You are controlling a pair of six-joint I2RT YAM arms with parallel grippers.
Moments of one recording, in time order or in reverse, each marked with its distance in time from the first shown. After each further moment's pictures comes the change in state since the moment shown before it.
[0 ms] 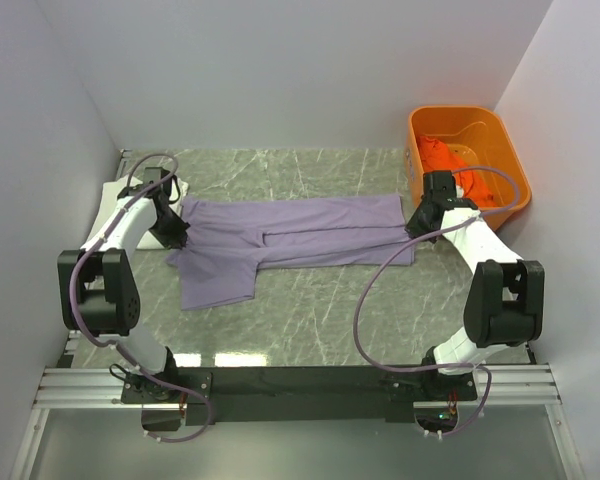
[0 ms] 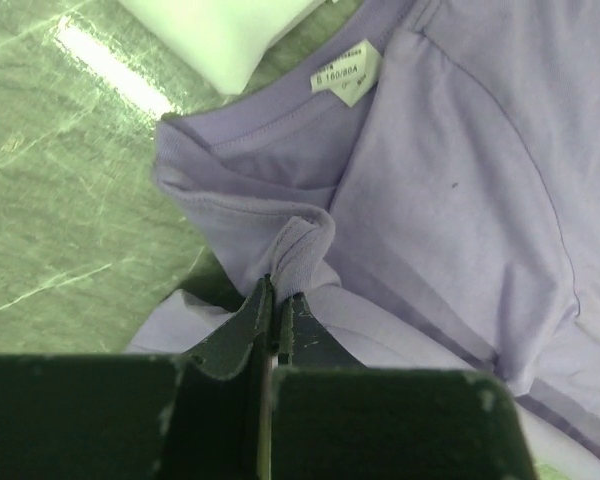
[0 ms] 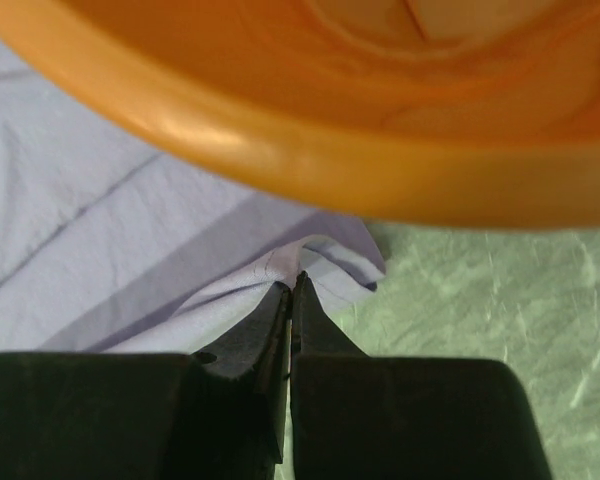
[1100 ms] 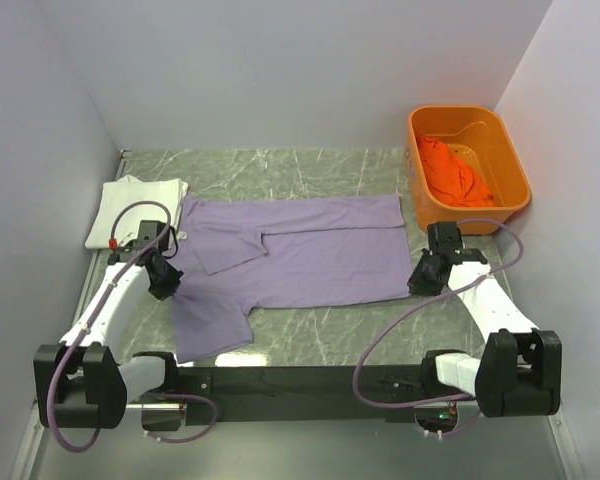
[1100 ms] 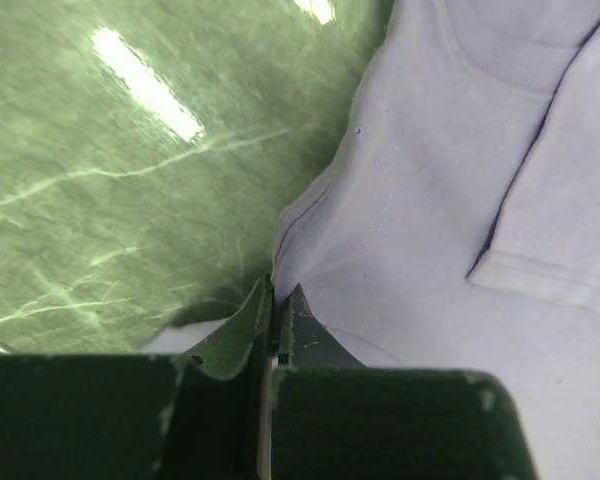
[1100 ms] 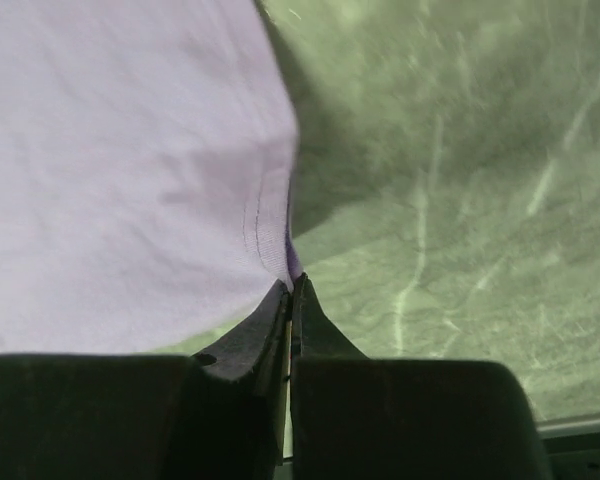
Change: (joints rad) left arm -0.048 -0.511 -0.481 -0.016 -0.138 -0.137; right arm 0.001 -0.390 -0.422 -0.129 -0.087 -0.012
